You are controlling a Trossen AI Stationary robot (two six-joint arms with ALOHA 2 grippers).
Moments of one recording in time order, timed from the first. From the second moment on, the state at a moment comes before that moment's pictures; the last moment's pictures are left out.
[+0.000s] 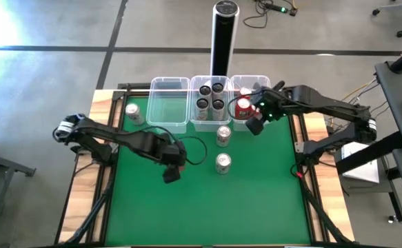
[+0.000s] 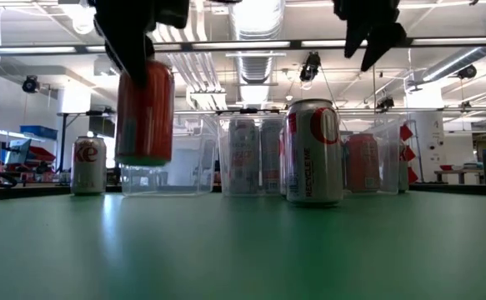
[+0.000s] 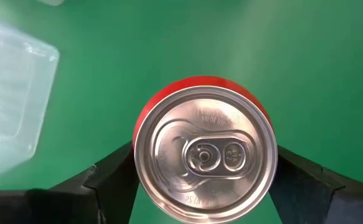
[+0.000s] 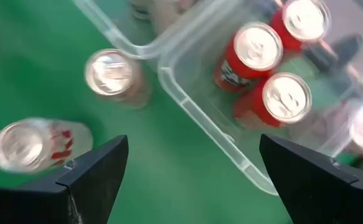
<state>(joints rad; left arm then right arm) -0.20 1.57 1.32 -1.06 -0.17 -0.48 -0.27 1.35 1.44 -1.26 0.17 0.47</state>
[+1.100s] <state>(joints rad) -0.17 1.58 1.19 -0.93 -0.09 -0.38 -0.60 1.46 1.35 -1.29 0.33 0.50</state>
